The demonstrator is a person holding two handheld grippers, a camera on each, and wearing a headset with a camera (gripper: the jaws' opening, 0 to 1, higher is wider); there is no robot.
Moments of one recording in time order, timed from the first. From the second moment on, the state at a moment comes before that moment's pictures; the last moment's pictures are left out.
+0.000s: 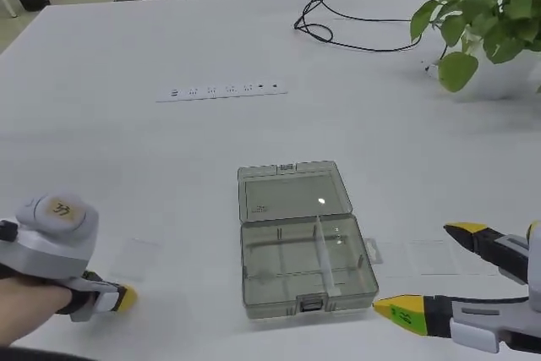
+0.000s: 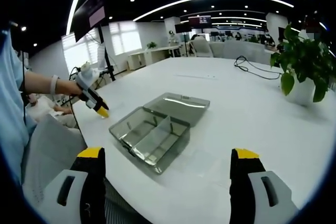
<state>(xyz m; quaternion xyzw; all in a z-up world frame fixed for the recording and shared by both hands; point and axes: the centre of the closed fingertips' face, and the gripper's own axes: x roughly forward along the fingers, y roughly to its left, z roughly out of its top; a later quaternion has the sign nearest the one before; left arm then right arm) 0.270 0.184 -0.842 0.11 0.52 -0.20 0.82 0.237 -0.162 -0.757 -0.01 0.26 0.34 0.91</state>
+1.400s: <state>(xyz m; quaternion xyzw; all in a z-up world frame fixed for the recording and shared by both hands) 0.277 0.130 -0.785 0.00 0.42 -0.25 0.87 0.249 -0.141 -0.757 0.03 0.28 0.34 0.90</state>
